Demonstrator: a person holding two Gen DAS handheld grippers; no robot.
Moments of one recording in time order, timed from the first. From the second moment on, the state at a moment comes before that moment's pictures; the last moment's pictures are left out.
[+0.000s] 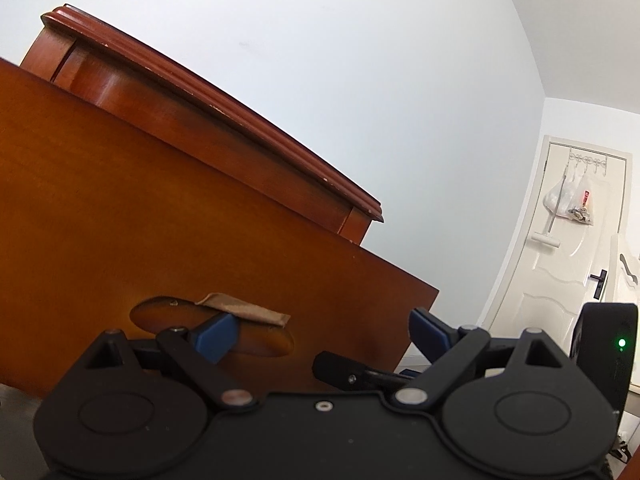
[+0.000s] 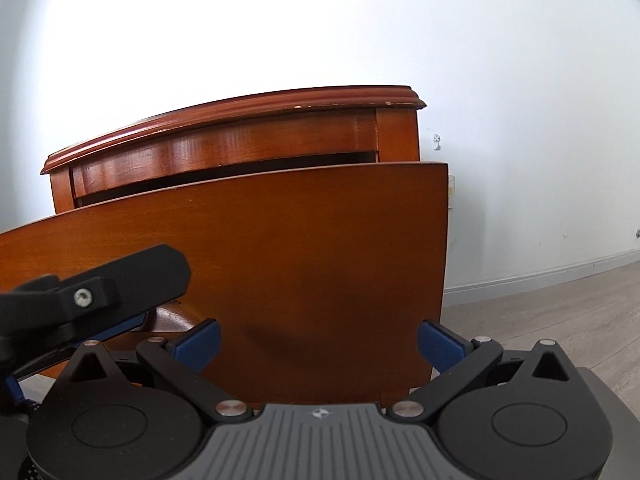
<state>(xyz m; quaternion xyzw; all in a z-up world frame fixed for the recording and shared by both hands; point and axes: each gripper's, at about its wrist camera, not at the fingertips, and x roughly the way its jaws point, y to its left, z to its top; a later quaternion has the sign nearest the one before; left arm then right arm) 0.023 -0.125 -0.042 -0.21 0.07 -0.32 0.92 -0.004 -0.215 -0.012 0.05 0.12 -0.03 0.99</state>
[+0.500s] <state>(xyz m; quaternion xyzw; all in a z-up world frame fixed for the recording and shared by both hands) -0.012 -0.143 -0.035 -0.12 0.01 -0.36 0.93 -0.015 -0.215 -0.010 0.05 0.13 -0.03 0.99</state>
